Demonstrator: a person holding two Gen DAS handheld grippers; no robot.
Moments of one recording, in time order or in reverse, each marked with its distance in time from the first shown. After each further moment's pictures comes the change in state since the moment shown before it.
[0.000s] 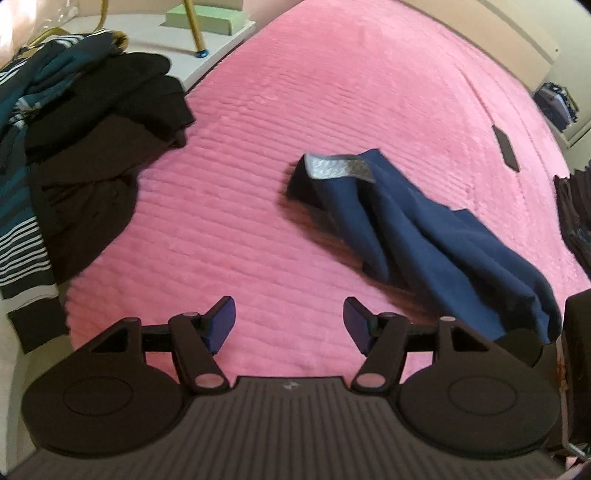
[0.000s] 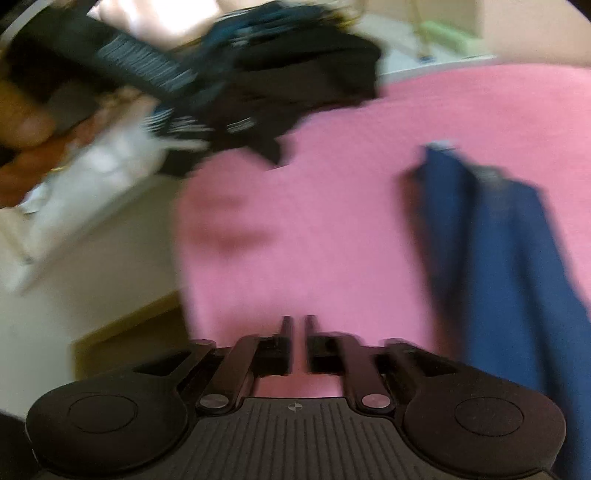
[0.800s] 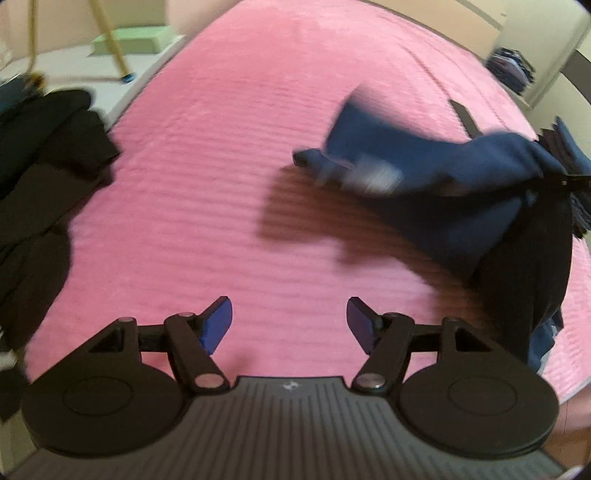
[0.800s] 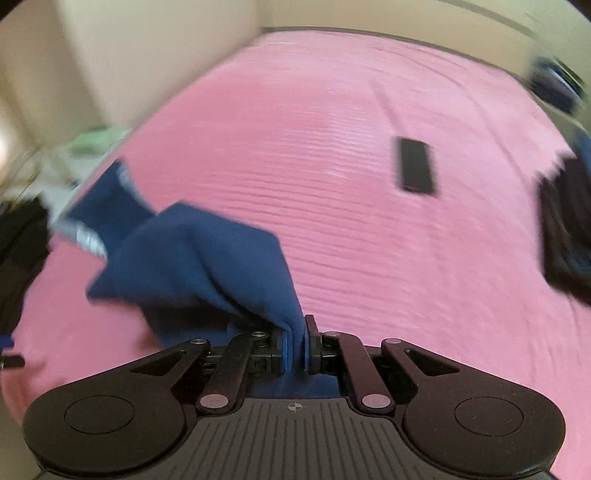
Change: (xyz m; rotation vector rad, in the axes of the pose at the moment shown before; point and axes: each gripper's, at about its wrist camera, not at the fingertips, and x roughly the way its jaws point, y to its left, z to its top) left arm 0.043 -0.041 0.018 0.190 -0.021 -0.094; right arm -0.225 -0.224 -0.078 0.747 -0.178 -0.548
